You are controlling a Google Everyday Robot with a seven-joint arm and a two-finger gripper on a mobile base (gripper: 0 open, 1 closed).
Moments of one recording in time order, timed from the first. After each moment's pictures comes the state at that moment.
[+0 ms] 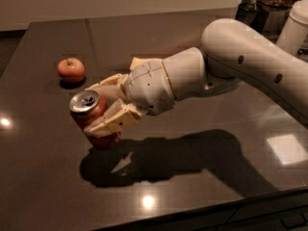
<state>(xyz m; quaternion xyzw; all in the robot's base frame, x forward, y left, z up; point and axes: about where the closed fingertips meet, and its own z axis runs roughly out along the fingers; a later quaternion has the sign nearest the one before) 0.408 0.105 0.941 -0.66 0.47 0.41 0.41</state>
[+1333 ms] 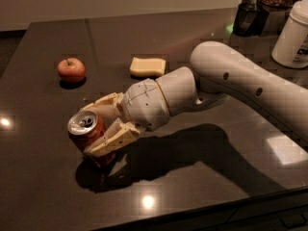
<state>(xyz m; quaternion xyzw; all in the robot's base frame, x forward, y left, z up) 0.387 0.113 0.909 -0.68 0.41 0.45 0.40</state>
